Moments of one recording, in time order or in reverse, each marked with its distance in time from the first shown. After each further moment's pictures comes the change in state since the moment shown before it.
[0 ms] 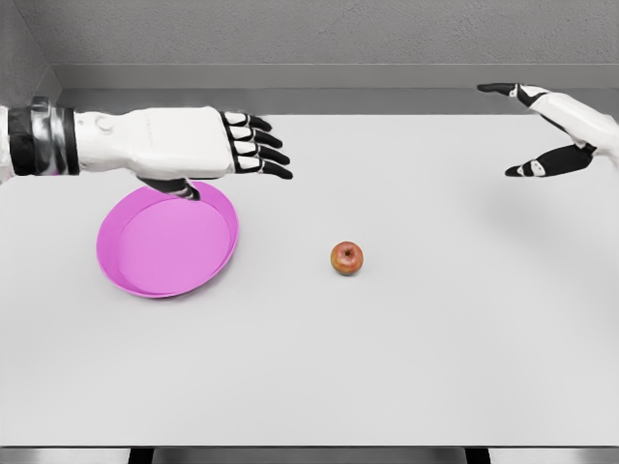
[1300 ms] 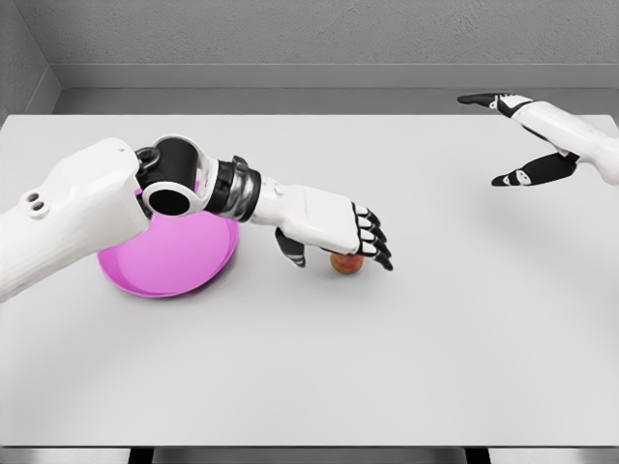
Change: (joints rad) left arm -0.061 -0.401 -0.237 0.284 -0.047 -0.001 -0.069; right arm 0.012 -0.006 0.040 -0.060 0.001 0.000 0.000
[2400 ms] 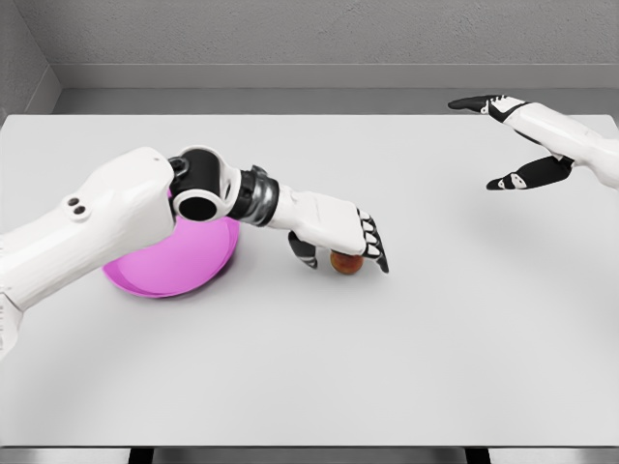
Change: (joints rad) left arm 0.008 -0.091 -0.045 0.154 -0.066 0.000 0.031; right arm 0.012 -0.020 0.014 -0.059 -0.001 0.000 0.000
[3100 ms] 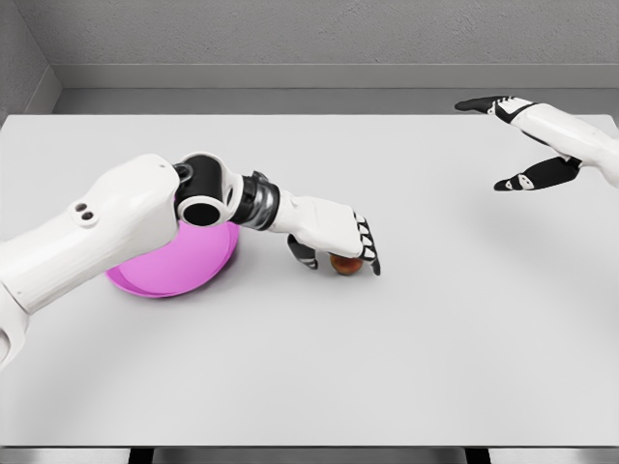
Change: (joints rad) left arm 0.017 -0.018 -0.003 0.034 -0.048 0.000 0.015; right arm 0.005 -0.021 -0.001 -0.002 0.000 0.000 0.000
